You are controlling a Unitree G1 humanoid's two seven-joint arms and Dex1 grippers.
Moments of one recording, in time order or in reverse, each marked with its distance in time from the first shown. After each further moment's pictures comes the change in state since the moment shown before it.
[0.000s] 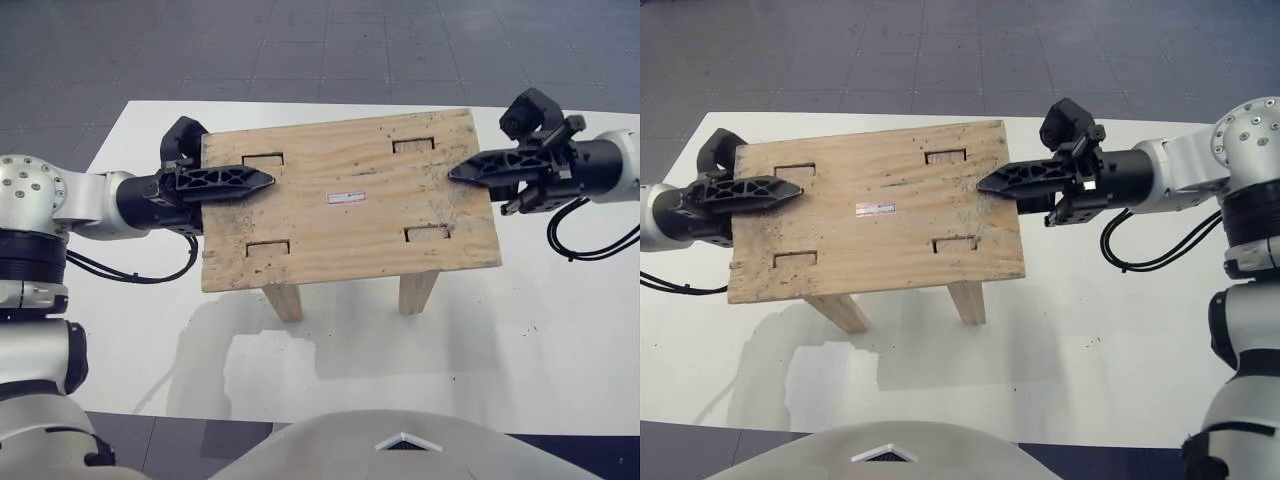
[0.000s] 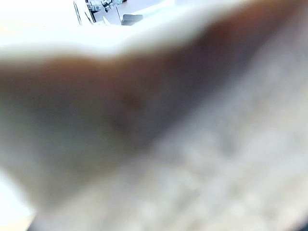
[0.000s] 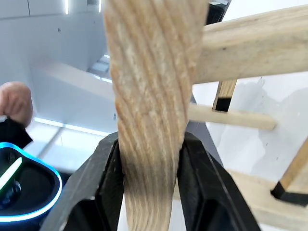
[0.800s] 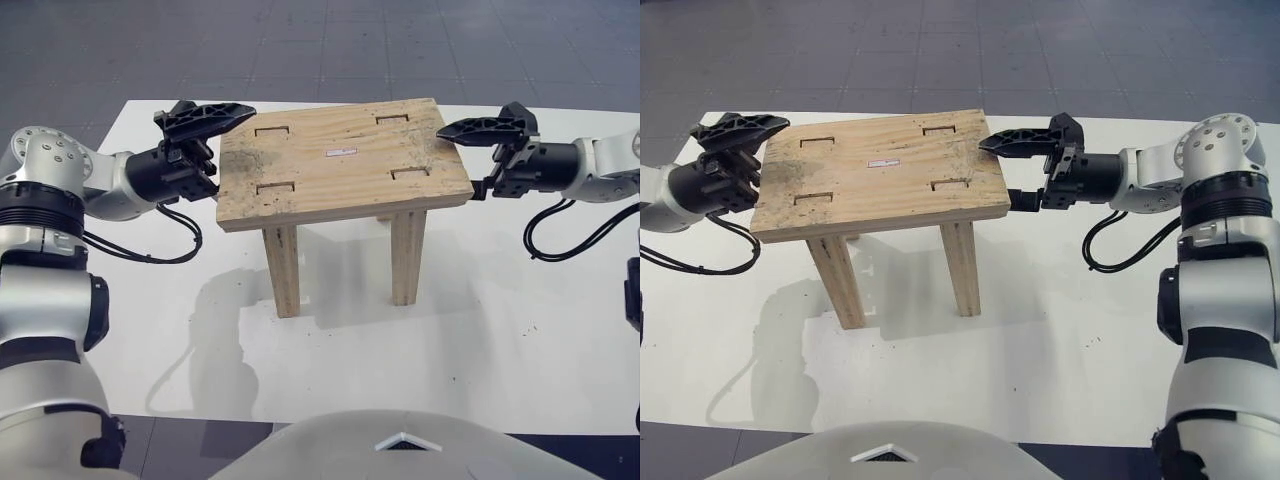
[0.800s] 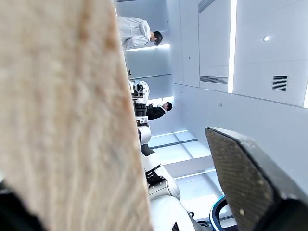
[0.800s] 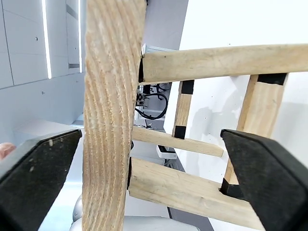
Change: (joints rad) left arm -0.216 -0.059 -0.131 0.345 0.433 0.010 -0.397; right arm -0.014 0.177 -0.246 0.285 -0.528 0.005 0.072
